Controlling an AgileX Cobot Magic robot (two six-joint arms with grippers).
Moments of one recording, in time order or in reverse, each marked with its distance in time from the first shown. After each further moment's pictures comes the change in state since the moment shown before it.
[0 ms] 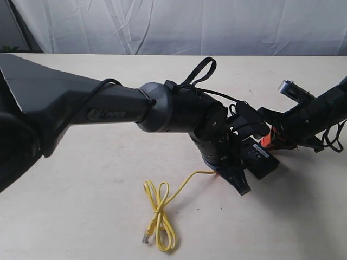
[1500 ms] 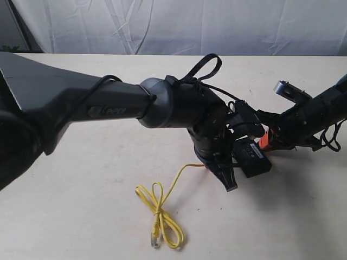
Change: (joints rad) left arm 0.004 0.000 -0.032 0.168 0.092 -0.036; right arm 0.022 -0.002 0.002 0.019 0.003 -0.054
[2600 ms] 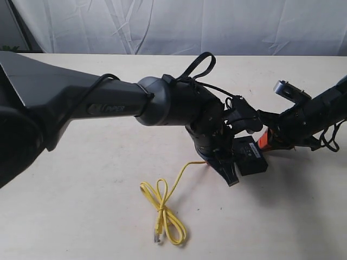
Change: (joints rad) left arm 0.019 0.010 0.000 -0.038 -0.058 0.015; right arm 0.000 0.000 0.003 0.036 -0.002 -0.045
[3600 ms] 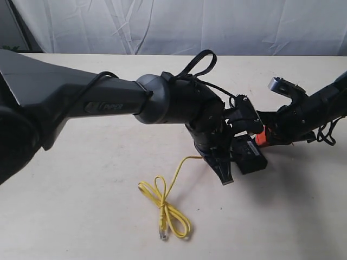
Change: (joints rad) left arm -0.002 -0.010 -0.002 0.045 0.009 0.079; right arm 0.004 0.008 -0.029 0.014 0.004 -0.134
